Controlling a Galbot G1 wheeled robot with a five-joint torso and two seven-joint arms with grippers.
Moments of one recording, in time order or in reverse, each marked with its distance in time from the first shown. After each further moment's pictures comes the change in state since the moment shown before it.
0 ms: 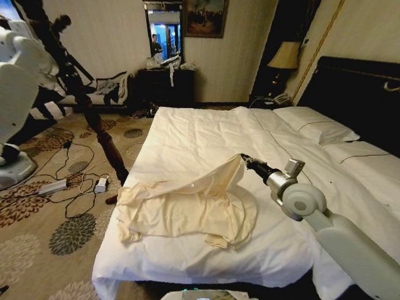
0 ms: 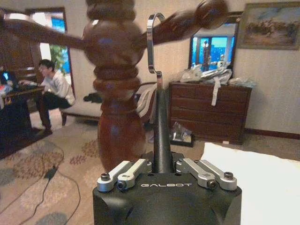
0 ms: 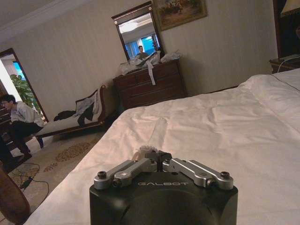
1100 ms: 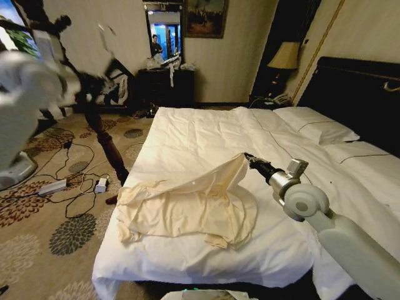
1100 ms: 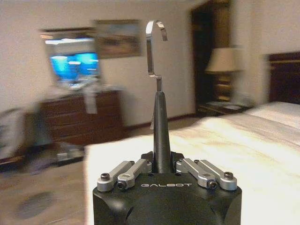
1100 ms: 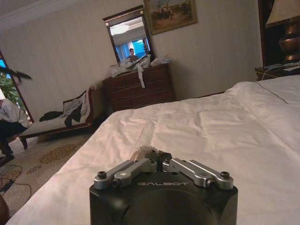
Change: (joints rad) left arm 0.504 0.323 -0.220 -0.751 -0.008 -0.134 0.382; right arm -0.026 0.002 0.023 -0.001 -0.044 0.002 0.026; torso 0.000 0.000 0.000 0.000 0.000
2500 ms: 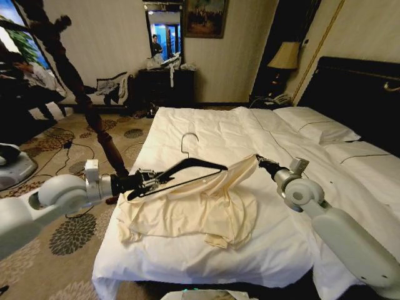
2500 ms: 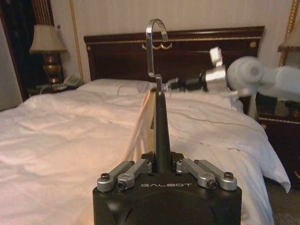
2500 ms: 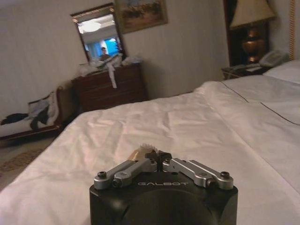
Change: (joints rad) left arm 0.859 0.224 -0.242 -0.379 0.185 -0.488 0.532; right arm 0.064 -0.003 -0.012 -0.131 -0.007 0.000 0.022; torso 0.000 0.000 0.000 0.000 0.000
